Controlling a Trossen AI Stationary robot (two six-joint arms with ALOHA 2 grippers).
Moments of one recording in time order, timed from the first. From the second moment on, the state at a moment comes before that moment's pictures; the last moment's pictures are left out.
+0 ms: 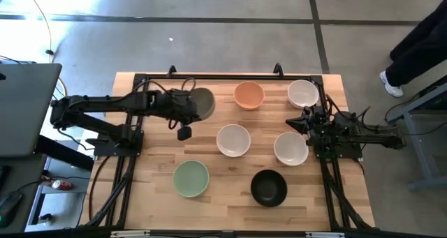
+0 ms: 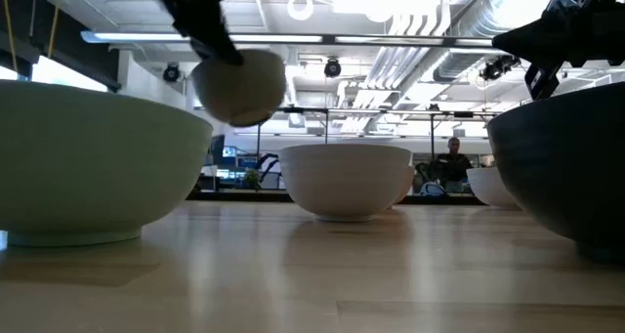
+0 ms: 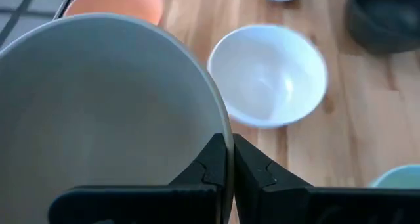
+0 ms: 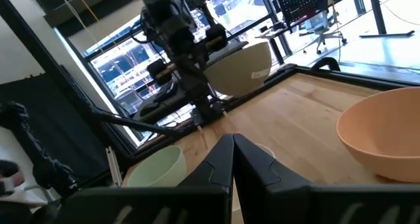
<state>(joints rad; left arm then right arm) 0.25 1.20 0.99 -0.57 0.00 0.06 -0.02 0.01 0.16 -0.12 0.12 0.47</state>
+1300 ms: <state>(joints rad) 0.02 1.67 1.39 -0.58 0.01 0.16 -0.02 0.01 0.16 -0.19 0.09 0.46</state>
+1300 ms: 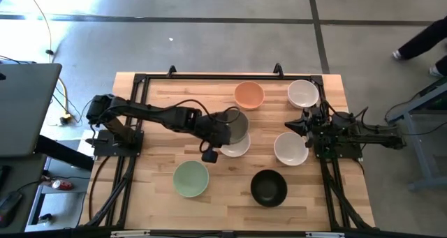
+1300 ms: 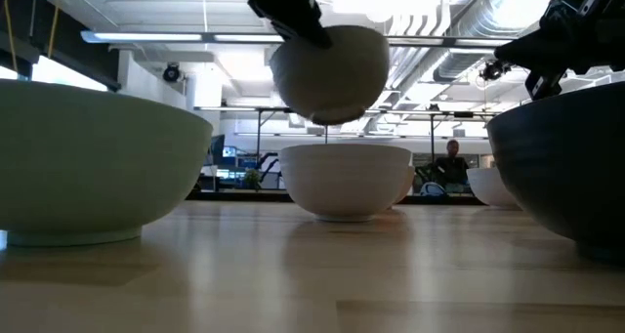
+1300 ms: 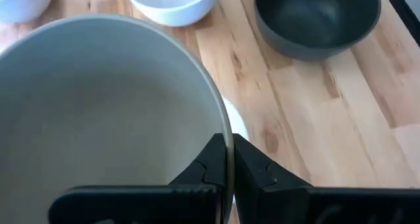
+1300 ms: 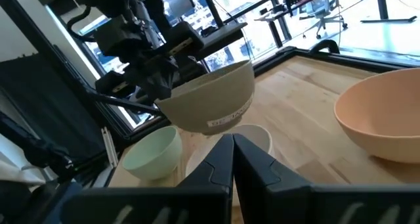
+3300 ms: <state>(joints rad) -0.01 1.77 1.39 -0.49 0.00 0.16 -0.02 0.01 0.16 -0.19 0.07 0.49</state>
